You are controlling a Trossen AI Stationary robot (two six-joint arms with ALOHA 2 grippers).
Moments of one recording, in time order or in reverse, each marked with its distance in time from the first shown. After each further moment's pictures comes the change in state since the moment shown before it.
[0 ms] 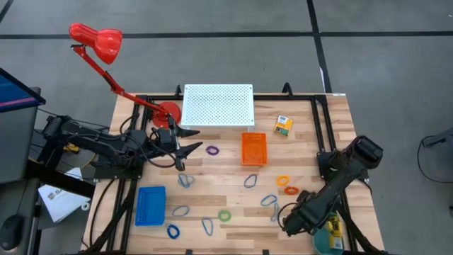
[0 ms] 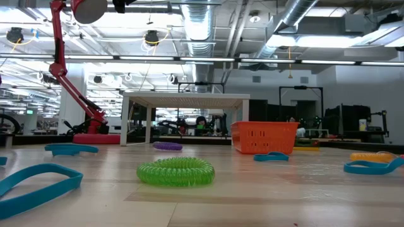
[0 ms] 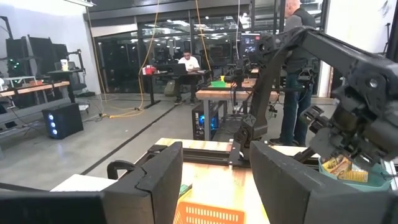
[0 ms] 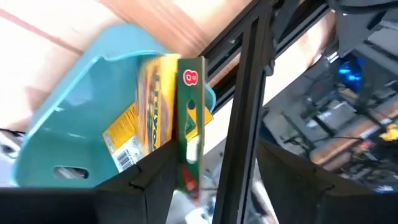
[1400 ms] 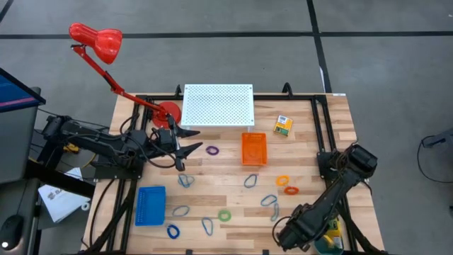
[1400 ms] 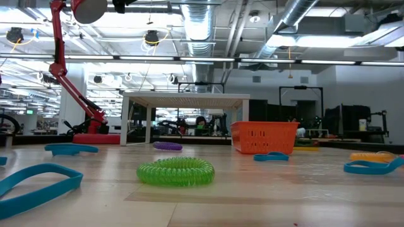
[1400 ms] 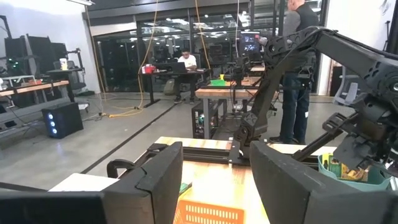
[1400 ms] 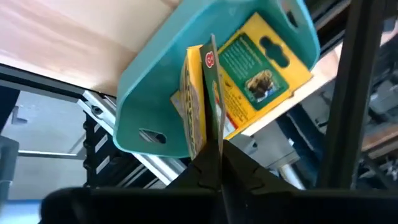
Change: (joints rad) left arm -0.001 0.000 0.000 -0.007 0.000 0.000; right arm 0.038 0.122 0.110 0.176 -0.120 0.113
